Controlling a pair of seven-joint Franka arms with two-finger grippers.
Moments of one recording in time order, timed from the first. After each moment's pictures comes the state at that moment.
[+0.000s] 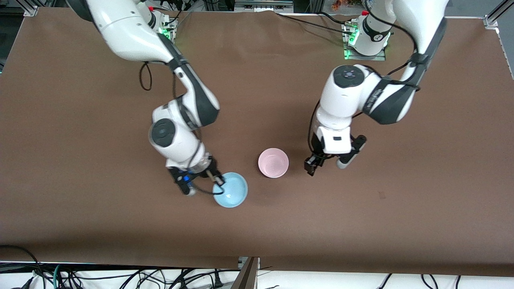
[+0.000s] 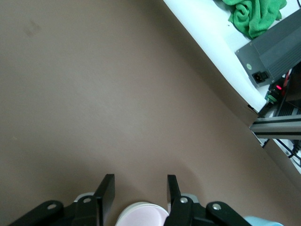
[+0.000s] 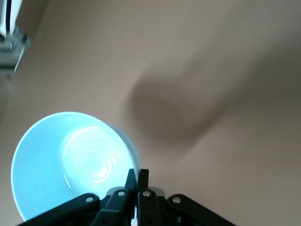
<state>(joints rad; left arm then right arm) -0.05 0.45 -0.47 -1.65 0.39 2.33 -1.51 0.50 0.83 0.06 -1.25 0.16 2.37 1.35</state>
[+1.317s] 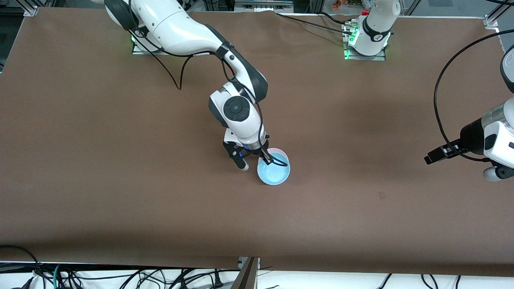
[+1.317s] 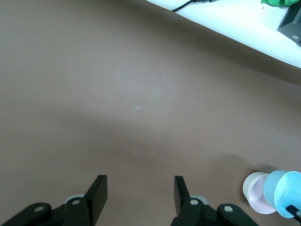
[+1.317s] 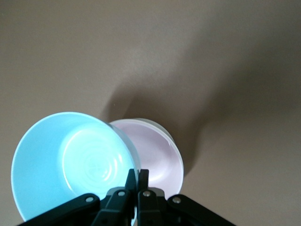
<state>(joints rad) 0.38 0.36 -0.48 -1.37 0.06 1.75 -0.42 0.71 0.93 0.02 -1.10 0.09 2.25 1.62</state>
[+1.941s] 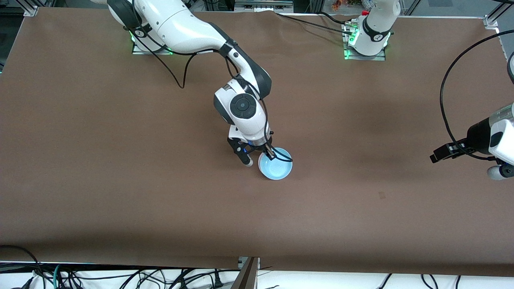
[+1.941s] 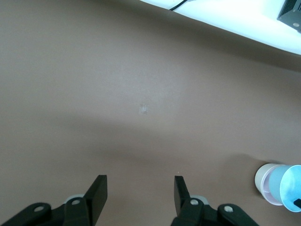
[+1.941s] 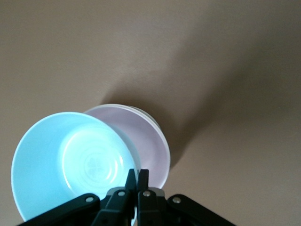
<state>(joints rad) 0.41 0.35 -0.47 -1.38 0.06 1.76 -0.30 0.73 0.94 0.02 -1.11 0.09 2.24 1.63</state>
